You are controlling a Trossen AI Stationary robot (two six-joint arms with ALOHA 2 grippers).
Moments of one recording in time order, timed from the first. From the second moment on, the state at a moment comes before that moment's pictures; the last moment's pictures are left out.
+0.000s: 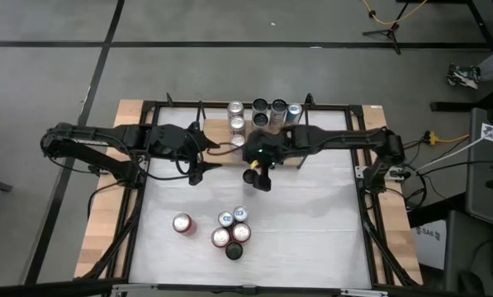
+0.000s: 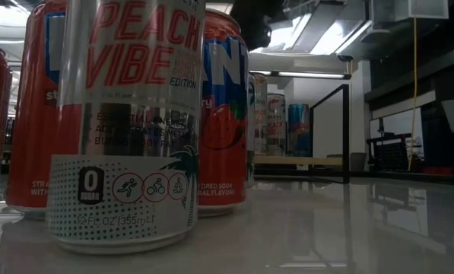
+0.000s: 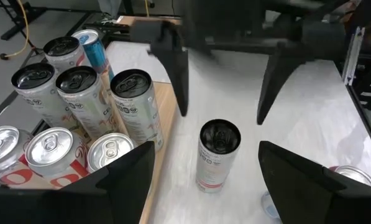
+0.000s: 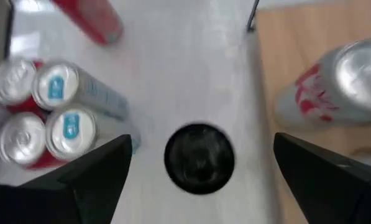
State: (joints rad) left arm -0.05 1.11 1.13 -0.54 -0.19 -0.13; right arm 0.02 1.80 1.75 -0.88 -0.10 0.10
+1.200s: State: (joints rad) left arm -0.05 1.11 1.13 -0.55 -0.19 -0.13; right arm 0.02 1.98 1.81 -1.01 -0.10 0.07
